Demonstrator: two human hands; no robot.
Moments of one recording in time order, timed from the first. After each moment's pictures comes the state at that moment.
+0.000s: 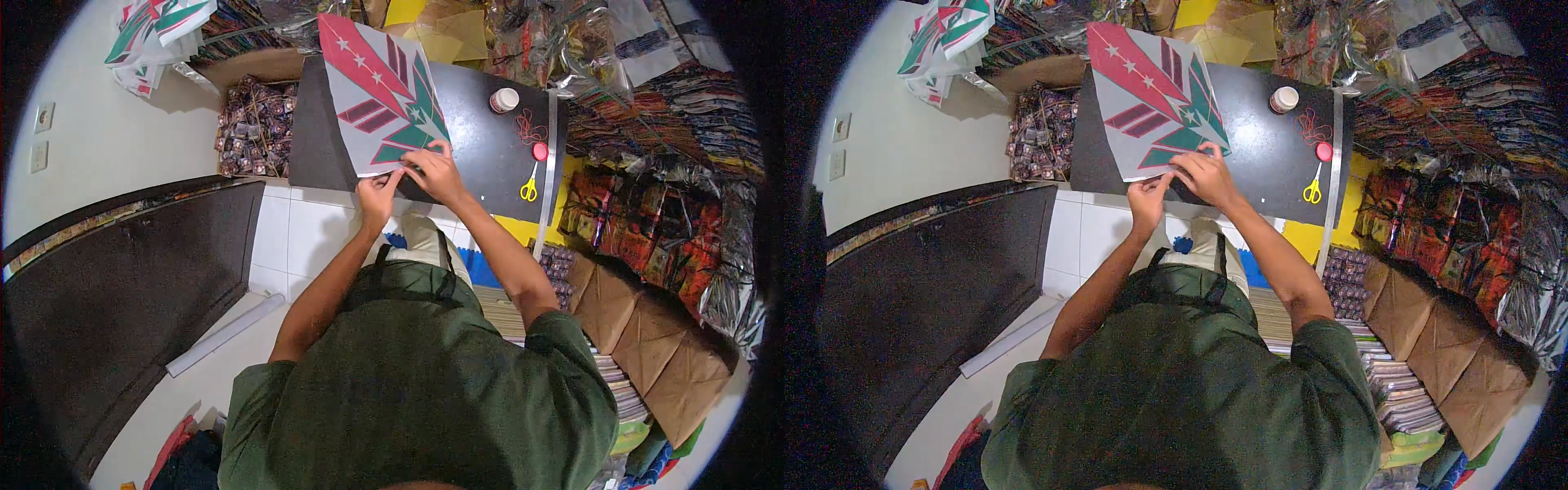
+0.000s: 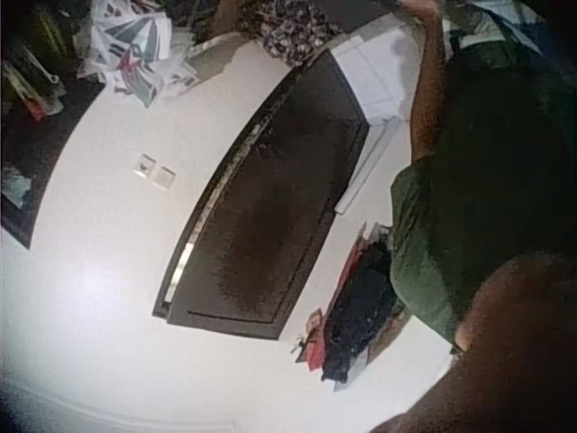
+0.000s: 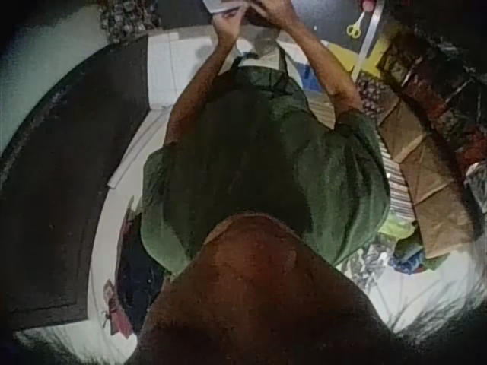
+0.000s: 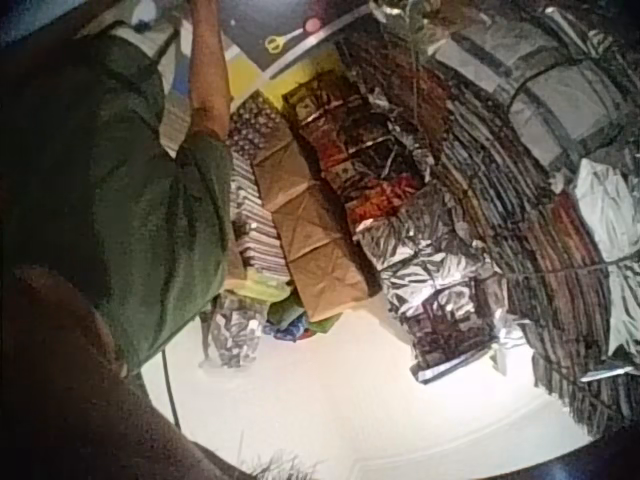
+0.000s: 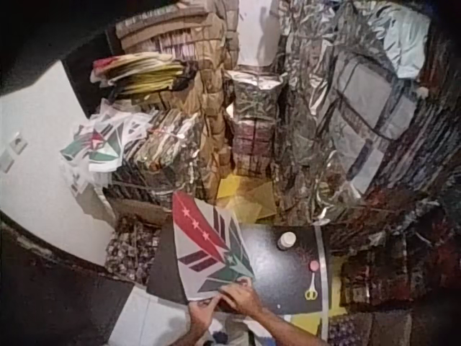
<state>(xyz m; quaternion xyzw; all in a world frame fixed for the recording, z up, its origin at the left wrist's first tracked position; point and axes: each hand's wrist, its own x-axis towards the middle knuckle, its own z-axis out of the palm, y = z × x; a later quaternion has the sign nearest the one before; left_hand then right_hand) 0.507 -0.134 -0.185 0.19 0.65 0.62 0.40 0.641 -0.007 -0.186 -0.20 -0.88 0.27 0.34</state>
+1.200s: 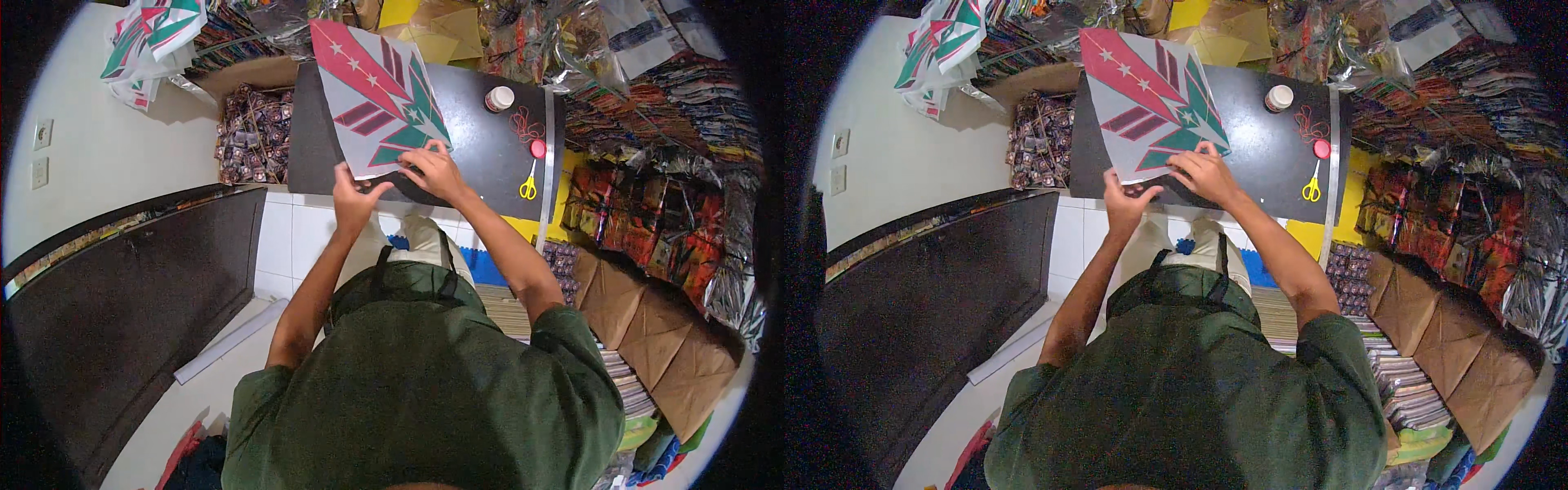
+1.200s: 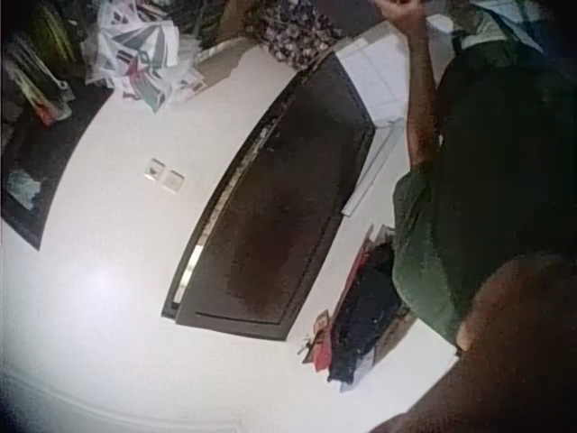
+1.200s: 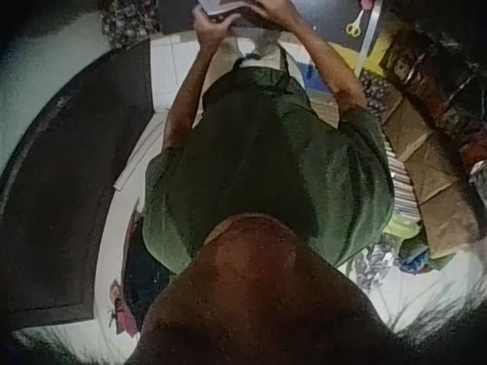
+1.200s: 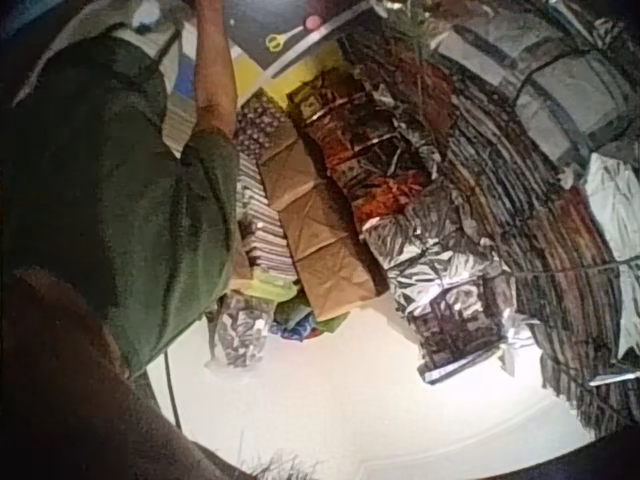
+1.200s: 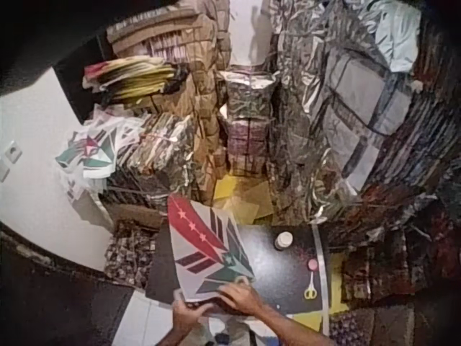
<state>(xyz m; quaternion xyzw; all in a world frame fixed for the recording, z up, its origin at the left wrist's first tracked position) 0.464 -0.146 -0.162 0.39 0.73 0.51 0.23 0.643 0.007 -0.179 -0.18 -0.89 0.28 0.32</state>
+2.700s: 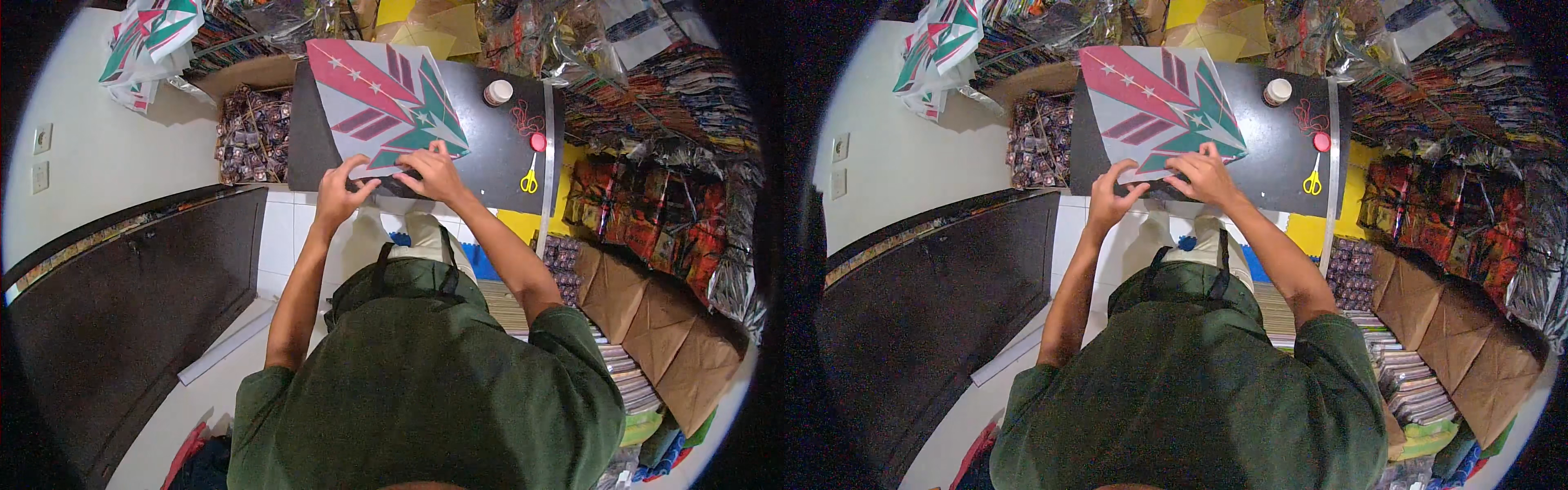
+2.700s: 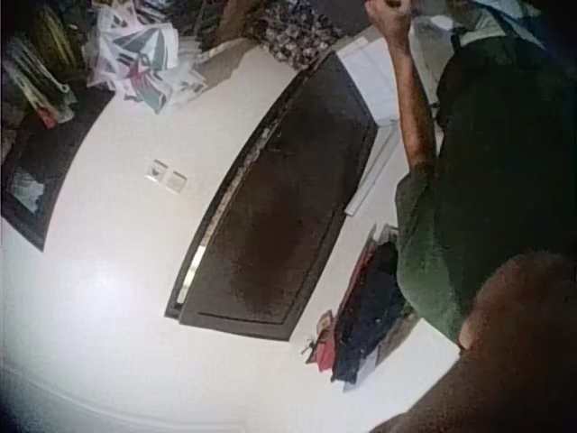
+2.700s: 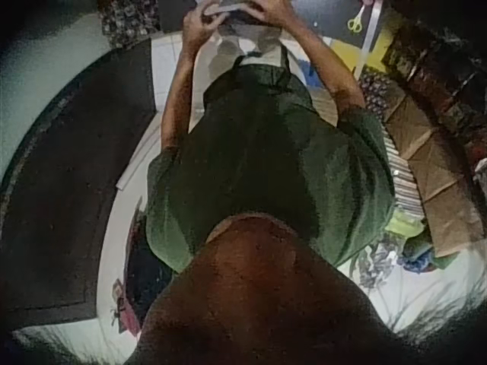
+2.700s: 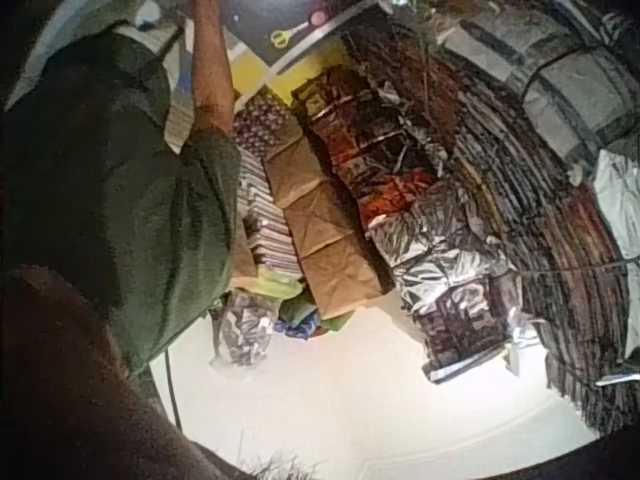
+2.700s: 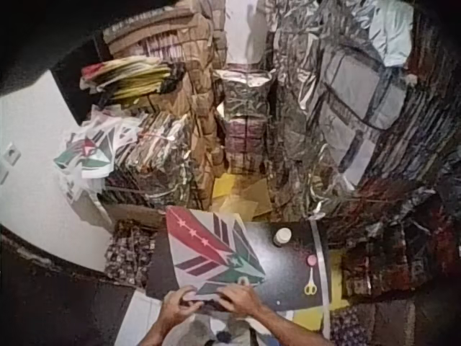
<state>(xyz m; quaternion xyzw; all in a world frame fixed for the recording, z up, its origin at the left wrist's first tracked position) 0.420 -0.145 -0.117 0.54 0.70 0.37 0.27 0.644 -0.010 -0.169 -0.19 -0.89 0.26 0.31</state>
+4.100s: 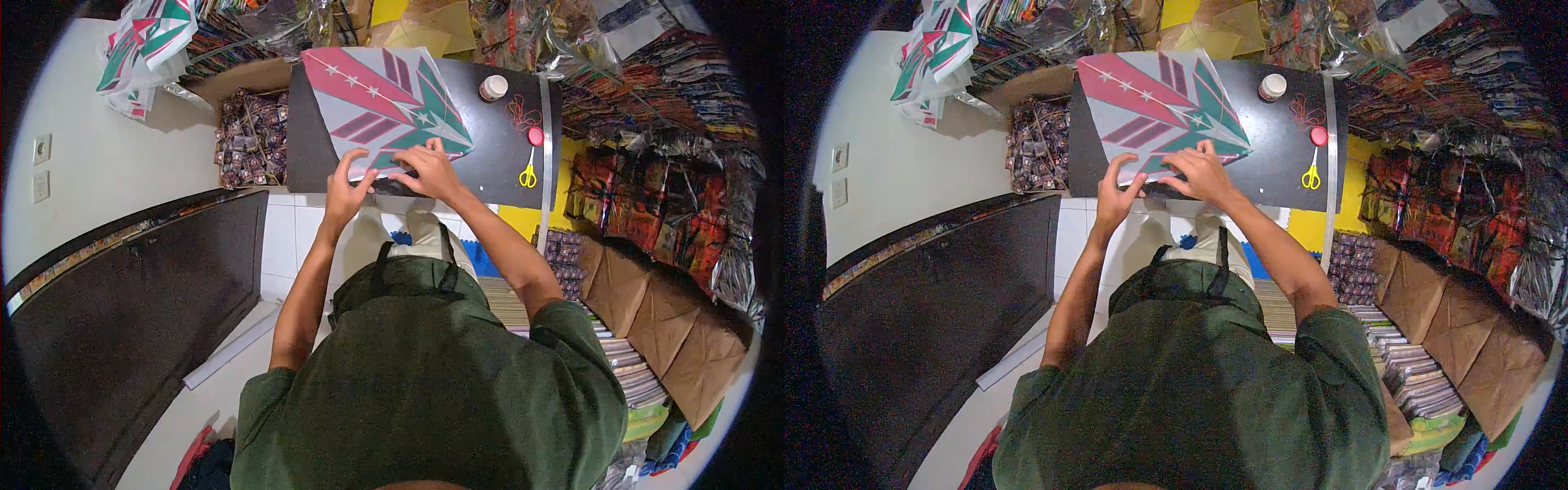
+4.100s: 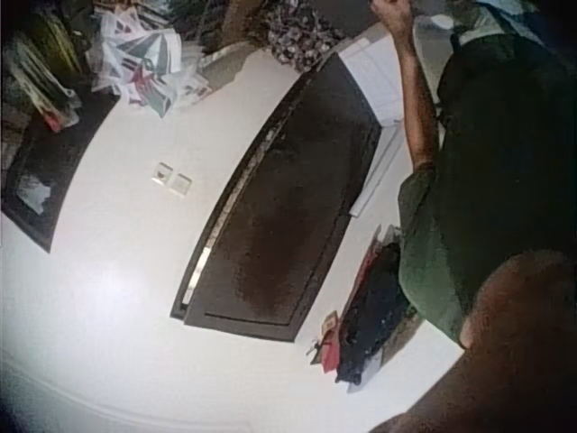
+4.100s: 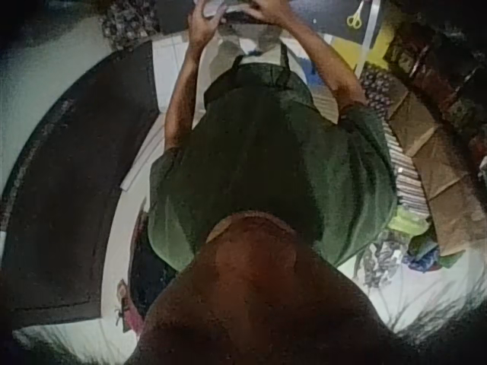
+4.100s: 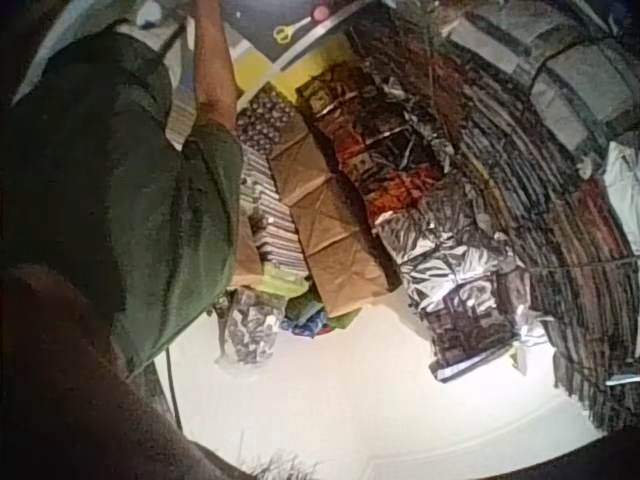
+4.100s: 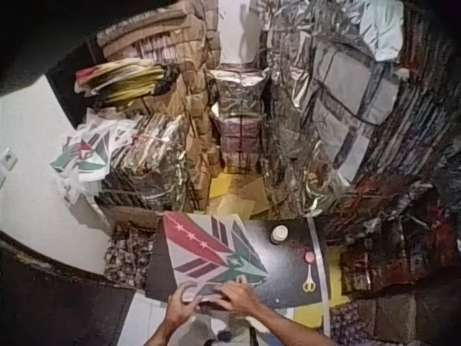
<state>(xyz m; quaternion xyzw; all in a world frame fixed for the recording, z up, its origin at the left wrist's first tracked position) 0.439 -0.139 -0.124 0.42 0.69 0.44 0.39 0.644 -0.011 -0.165 -0.21 -0.89 0.28 0.29</state>
